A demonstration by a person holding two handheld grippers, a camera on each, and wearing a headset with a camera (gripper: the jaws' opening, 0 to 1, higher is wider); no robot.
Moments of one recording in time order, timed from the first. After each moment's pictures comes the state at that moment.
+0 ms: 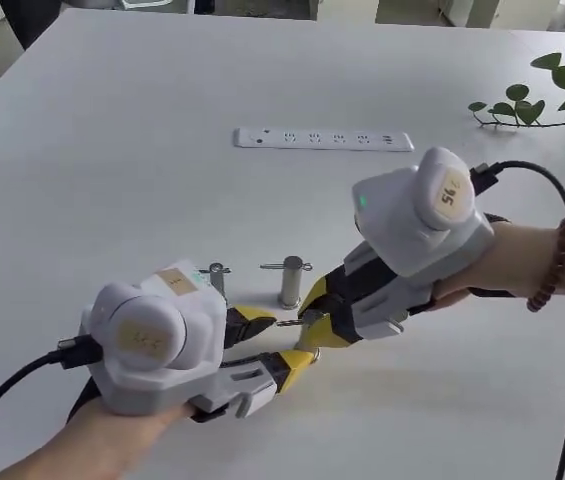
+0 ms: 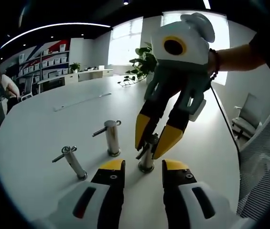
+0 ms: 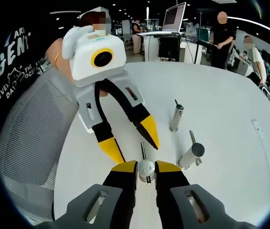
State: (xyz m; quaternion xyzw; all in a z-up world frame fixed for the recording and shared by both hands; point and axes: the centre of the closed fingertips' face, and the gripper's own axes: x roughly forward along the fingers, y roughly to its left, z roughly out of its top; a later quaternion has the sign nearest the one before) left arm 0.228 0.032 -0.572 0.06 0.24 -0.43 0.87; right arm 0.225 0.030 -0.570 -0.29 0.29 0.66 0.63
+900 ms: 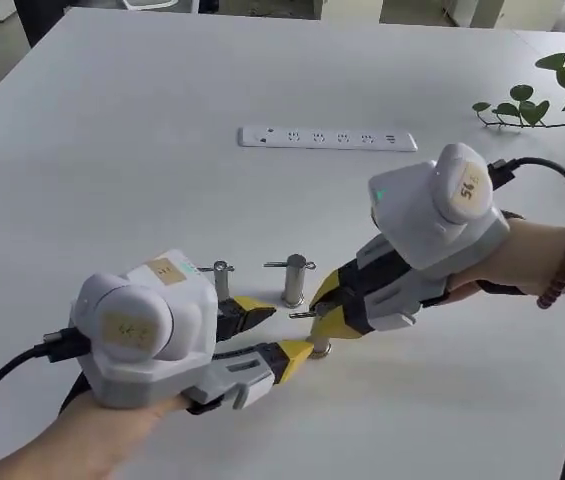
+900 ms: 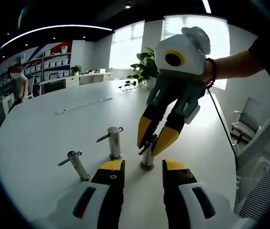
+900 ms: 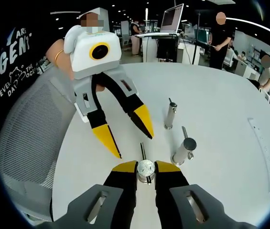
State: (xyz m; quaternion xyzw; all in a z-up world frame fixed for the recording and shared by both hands) left arm 0.230 0.034 -0.557 0.04 0.22 -0.43 0.88; right arm 0.236 0.015 -0.565 -0.28 0.29 0.65 0.64
